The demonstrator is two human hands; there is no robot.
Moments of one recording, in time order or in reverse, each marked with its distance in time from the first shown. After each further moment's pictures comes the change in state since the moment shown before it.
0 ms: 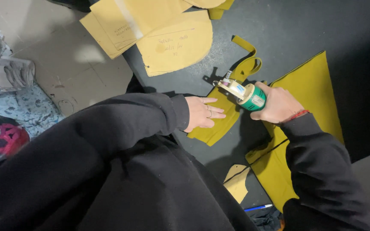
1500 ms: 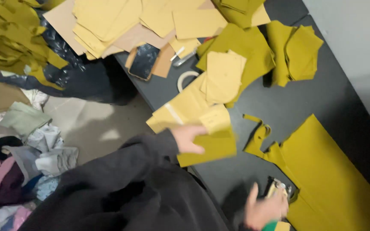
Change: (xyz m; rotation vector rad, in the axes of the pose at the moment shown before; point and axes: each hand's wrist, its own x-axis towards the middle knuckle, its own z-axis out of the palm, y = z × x) left_hand -0.163 -0.050 -0.134 -0.626 0.497 -0.400; right_hand -0.058 -0.138 0.191 0.029 1.279 0.635
